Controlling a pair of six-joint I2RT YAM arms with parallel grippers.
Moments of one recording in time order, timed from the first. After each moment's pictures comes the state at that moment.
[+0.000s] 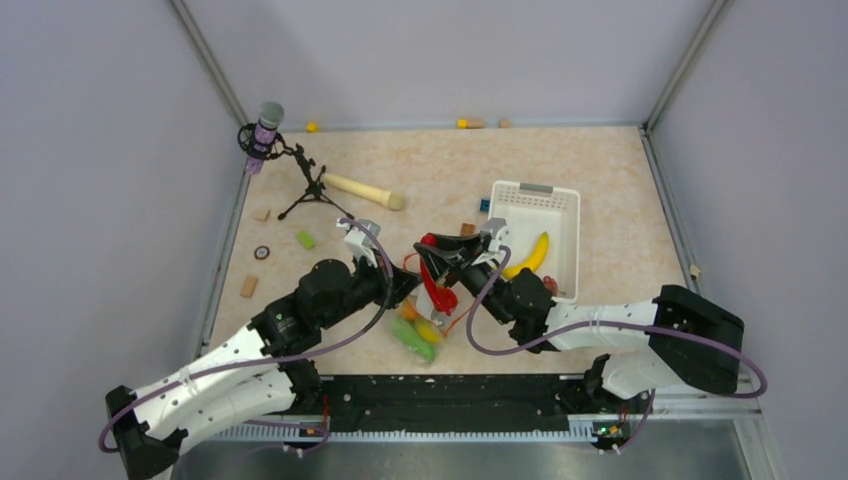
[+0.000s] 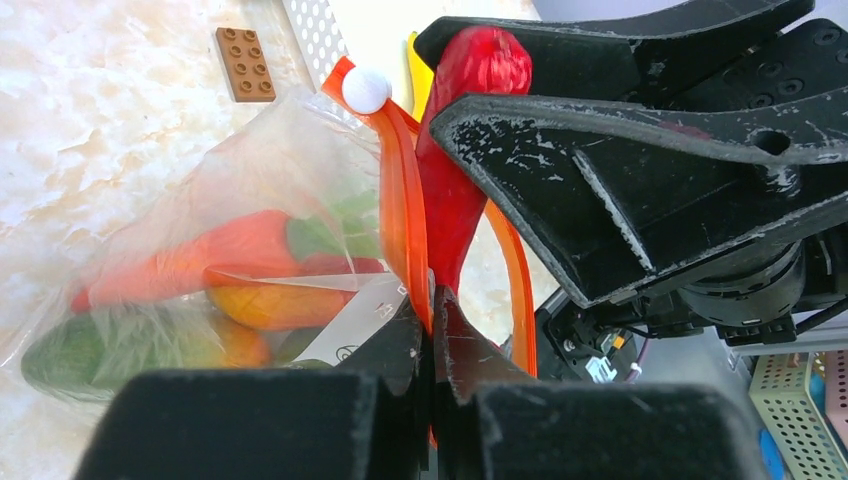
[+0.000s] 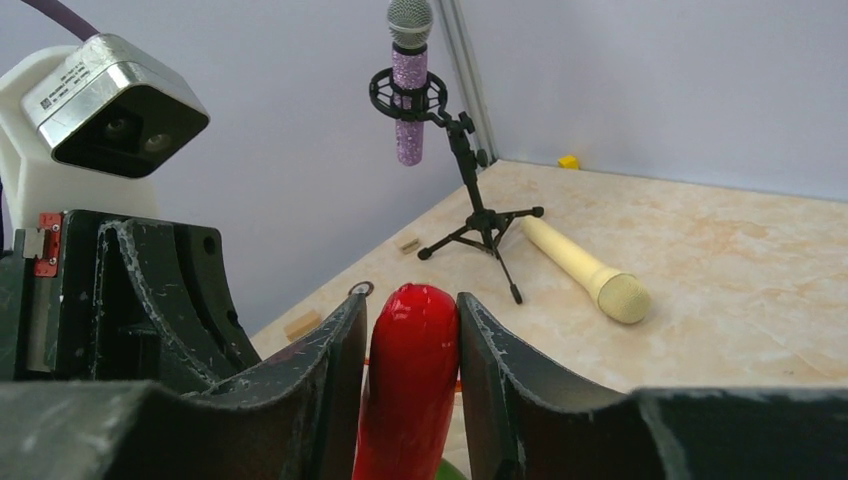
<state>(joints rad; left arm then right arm) -0.92 0.70 0.63 -0.17 -0.06 -0.66 1.13 1.35 0.52 1.18 0.33 0.20</state>
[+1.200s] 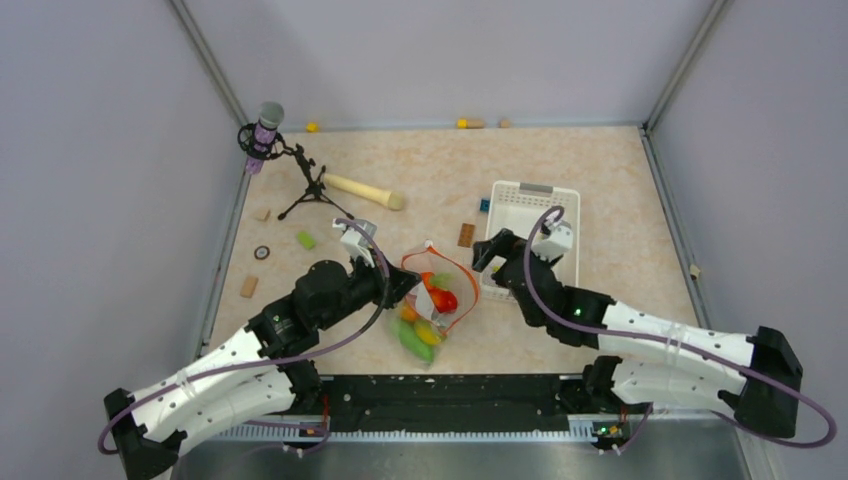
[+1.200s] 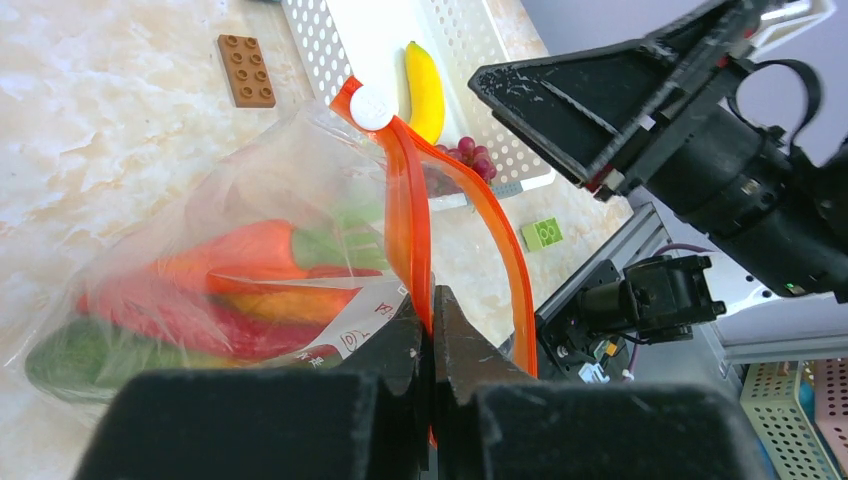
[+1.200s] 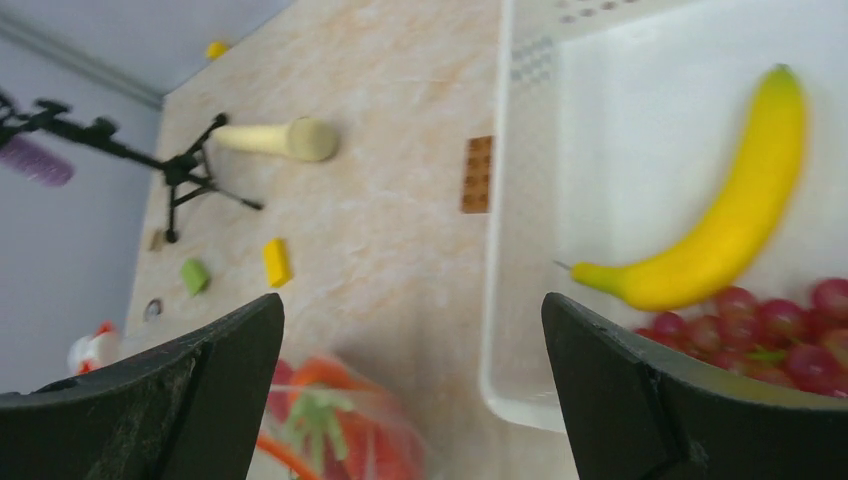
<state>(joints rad) -0.92 0.68 0.63 -0.18 -0.07 -0.68 1.09 0.99 0.64 -0.03 0.83 0.91</state>
